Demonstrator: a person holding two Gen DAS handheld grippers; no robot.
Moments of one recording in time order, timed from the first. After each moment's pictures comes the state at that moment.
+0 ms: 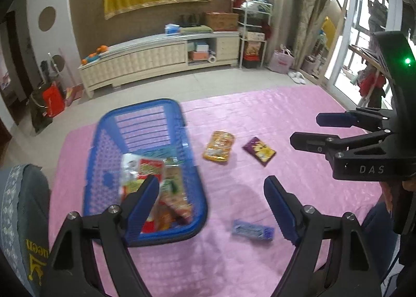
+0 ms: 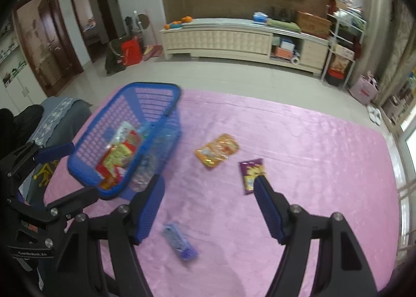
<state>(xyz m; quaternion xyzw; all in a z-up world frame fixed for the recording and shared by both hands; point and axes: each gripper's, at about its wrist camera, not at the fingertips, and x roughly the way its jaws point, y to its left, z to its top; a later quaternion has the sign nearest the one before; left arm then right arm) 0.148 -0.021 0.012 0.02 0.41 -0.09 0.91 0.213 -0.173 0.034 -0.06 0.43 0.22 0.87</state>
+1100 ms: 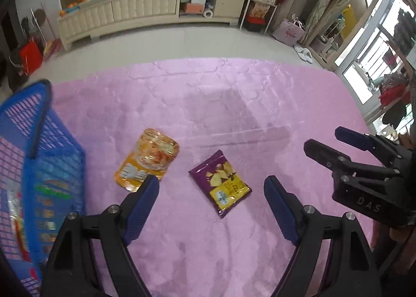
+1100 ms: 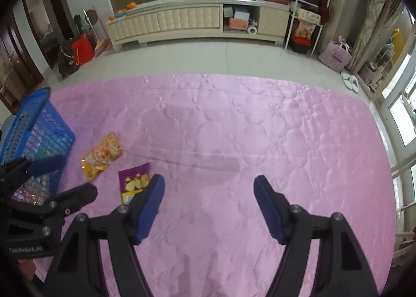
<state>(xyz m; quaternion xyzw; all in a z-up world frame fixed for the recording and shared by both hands) 0.321 -0.131 -0.094 -0.05 0.53 -0.09 0.84 0.350 -0.290 -0.064 -0.04 0.49 0.13 0.86</state>
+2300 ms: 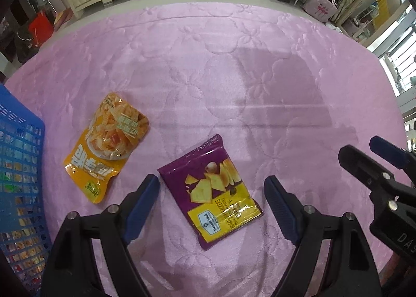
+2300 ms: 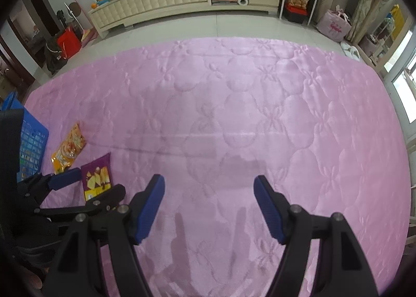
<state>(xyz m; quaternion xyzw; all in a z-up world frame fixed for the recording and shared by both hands) 0.365 -0.188 -0.175 -0.04 0.61 -0.01 0.79 0.379 -0.316 -0.112 -0.02 0.55 0.11 0.83</state>
